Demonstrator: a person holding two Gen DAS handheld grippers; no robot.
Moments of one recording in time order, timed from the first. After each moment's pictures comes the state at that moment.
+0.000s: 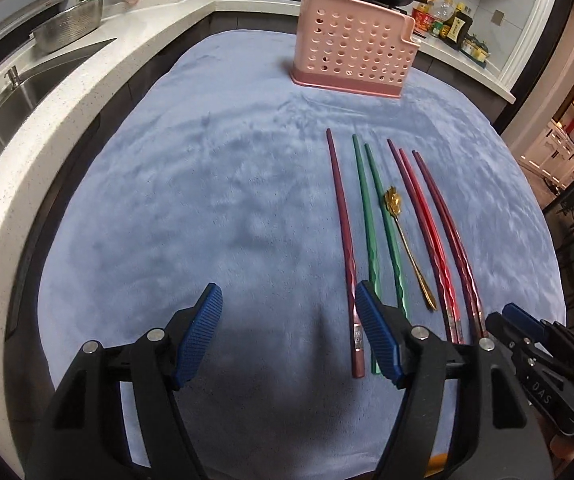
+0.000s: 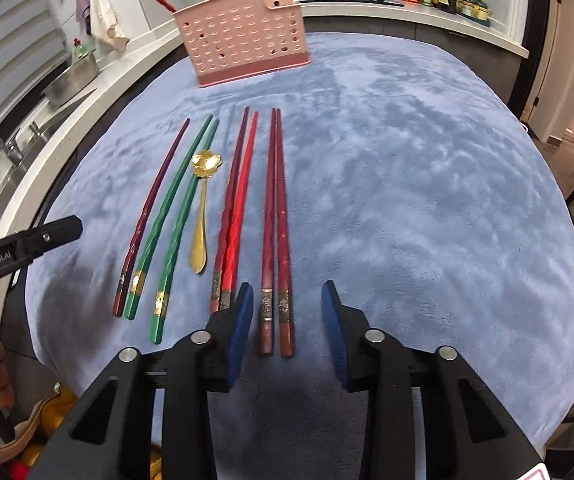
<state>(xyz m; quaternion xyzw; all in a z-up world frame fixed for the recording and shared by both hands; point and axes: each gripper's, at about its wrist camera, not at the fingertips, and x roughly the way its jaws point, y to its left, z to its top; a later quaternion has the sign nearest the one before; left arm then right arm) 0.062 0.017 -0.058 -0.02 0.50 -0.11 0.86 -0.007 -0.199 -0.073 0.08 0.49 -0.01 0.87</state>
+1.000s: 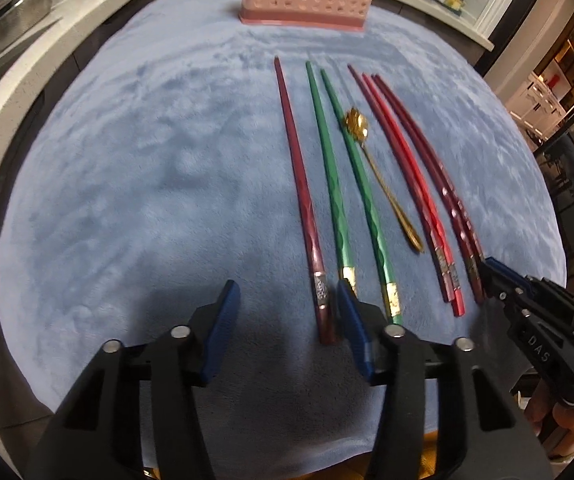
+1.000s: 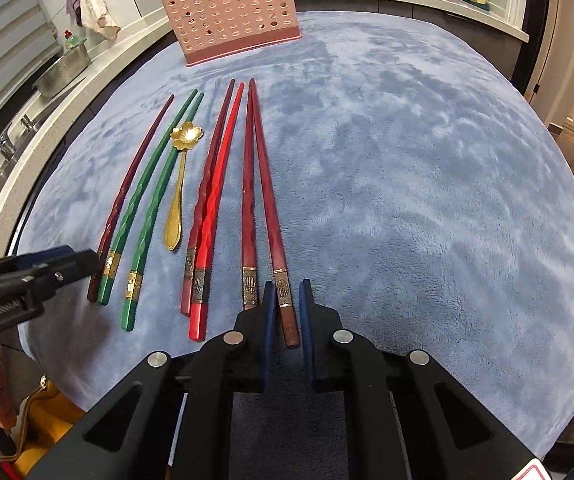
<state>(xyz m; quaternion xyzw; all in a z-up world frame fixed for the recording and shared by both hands) 0.057 -0.016 -0.096 0.01 0.56 -0.16 0.81 -0.007 -0.207 -0.097 0.09 0.51 -0.02 0.86</state>
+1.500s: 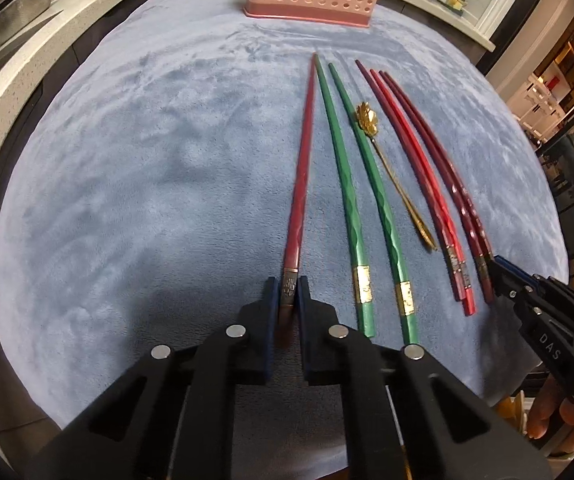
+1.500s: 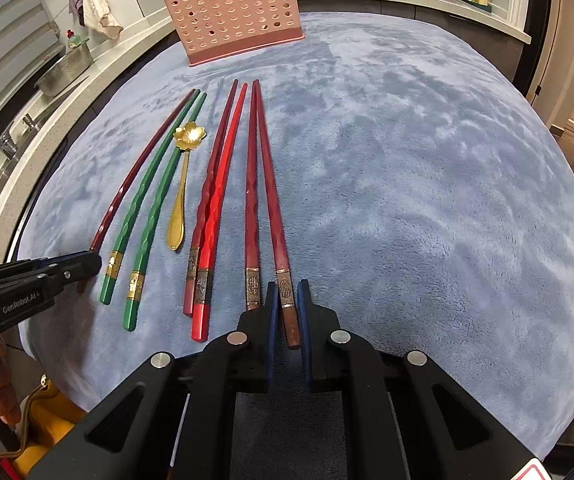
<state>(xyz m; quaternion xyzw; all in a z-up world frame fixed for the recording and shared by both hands) 0.058 -0.007 -0.100 0.00 0.56 -0.17 0.81 -0.007 -0.207 -0.097 0.09 0.51 -0.01 0.86</state>
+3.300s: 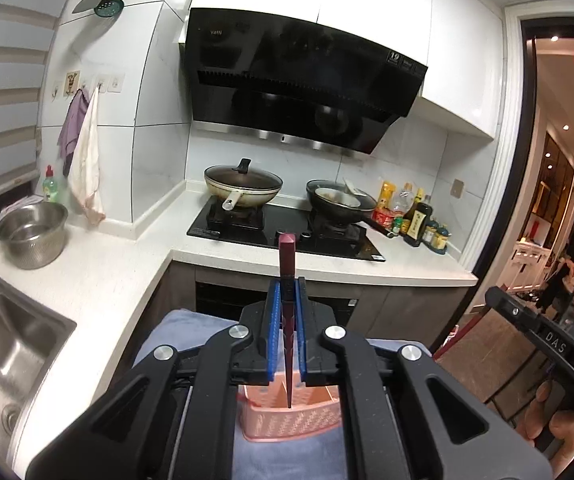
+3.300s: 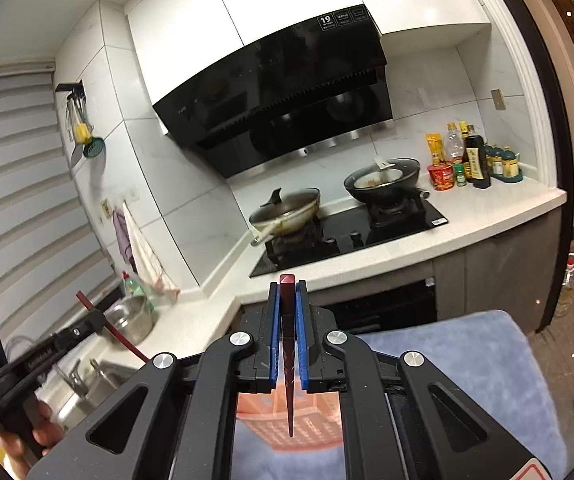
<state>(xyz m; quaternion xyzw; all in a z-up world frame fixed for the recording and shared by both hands) 0.277 -0.025 0.228 -0.07 0.20 -0.15 0.97 0.228 -0.282 0.209 0.20 0.16 0.04 0.97</state>
